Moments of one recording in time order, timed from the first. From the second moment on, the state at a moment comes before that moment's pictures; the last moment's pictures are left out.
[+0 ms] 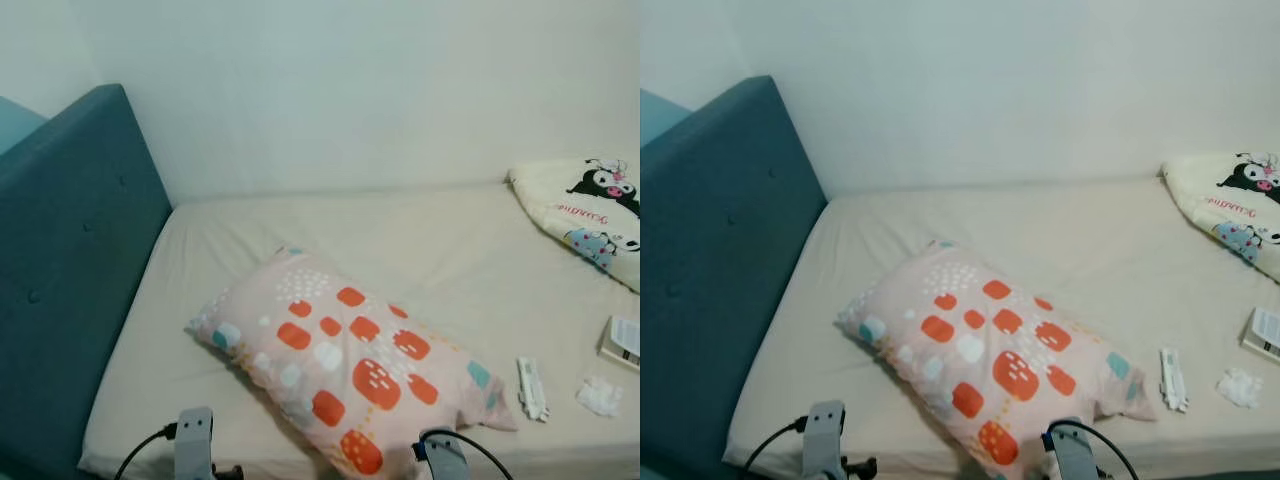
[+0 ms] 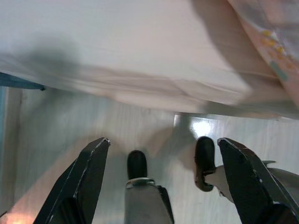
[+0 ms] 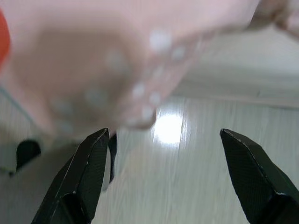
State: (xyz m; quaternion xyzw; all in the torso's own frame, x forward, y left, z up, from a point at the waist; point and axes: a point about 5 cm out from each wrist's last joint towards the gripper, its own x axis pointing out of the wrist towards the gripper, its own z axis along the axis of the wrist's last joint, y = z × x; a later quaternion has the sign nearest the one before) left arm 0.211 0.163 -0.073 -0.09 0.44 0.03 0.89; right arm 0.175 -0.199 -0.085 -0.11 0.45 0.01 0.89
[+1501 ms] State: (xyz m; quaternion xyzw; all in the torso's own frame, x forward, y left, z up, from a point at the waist) left arm 0.279 0.177 -0.023 -0.18 0.30 0.10 0.93; right arm 0.215 -0.187 -0.065 -0.10 0.40 0.04 0.91
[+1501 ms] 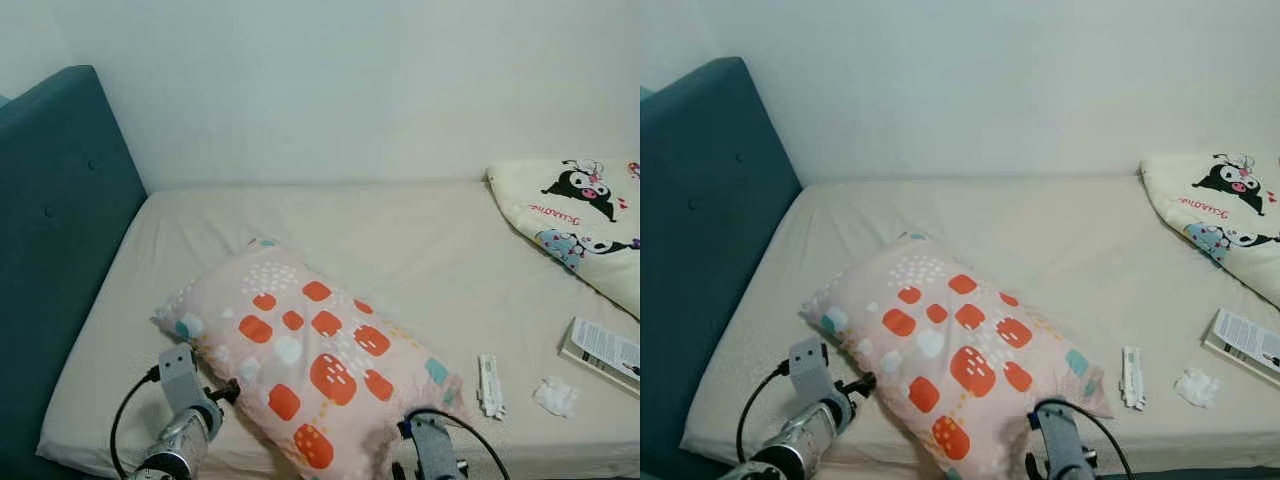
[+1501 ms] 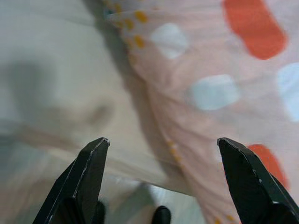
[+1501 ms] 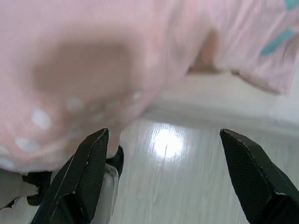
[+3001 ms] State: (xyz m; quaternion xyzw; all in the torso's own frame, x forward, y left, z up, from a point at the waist) left arm 0.306 0.164 0.009 -0.38 0.15 0.03 0.91; right arm 0.297 -0.193 0.022 0.01 0.14 0.07 0.99
